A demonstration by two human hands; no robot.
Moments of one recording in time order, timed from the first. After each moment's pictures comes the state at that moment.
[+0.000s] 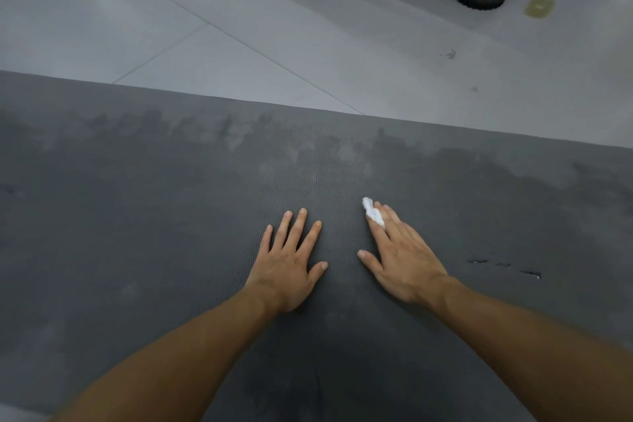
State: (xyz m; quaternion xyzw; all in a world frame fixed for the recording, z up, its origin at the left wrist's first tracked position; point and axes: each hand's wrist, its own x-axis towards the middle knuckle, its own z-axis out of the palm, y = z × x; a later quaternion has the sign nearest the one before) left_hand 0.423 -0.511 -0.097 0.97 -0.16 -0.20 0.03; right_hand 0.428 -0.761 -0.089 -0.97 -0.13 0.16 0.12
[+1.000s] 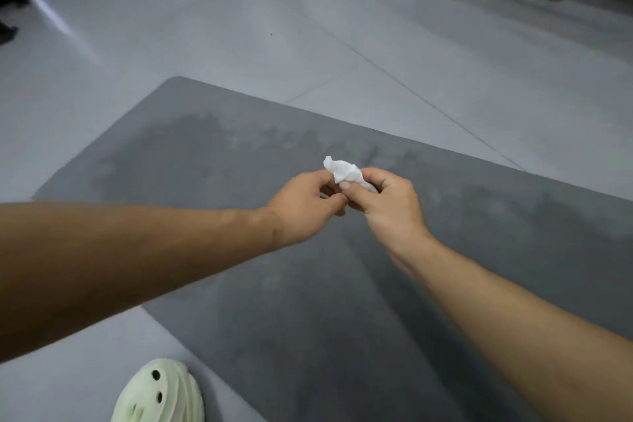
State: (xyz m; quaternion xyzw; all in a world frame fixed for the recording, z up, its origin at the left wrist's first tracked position) left_hand 0.466 -0.353 0.085 0.89 0.11 -0.10 0.44; right_hand 0.500 -0.500 0.050 -0.70 -0.05 0.15 0.70
